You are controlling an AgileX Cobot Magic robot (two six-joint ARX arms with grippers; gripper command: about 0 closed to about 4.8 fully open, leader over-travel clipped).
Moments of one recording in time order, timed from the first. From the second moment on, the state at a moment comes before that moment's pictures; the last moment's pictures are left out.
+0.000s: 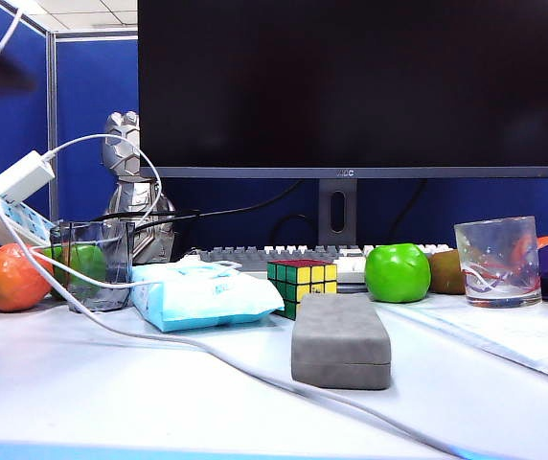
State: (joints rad) left arm -0.69 0.31 0.23 -0.05 0.04 -0.13; right arm 0.46 0.00 0.14 -0.38 -0.02 0.11
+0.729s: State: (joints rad) left arm -0.28 0.16 0.01 -0.03 -0.06 -0.04; right arm 0.46 0.00 0.14 -0.38 -0.02 0.11
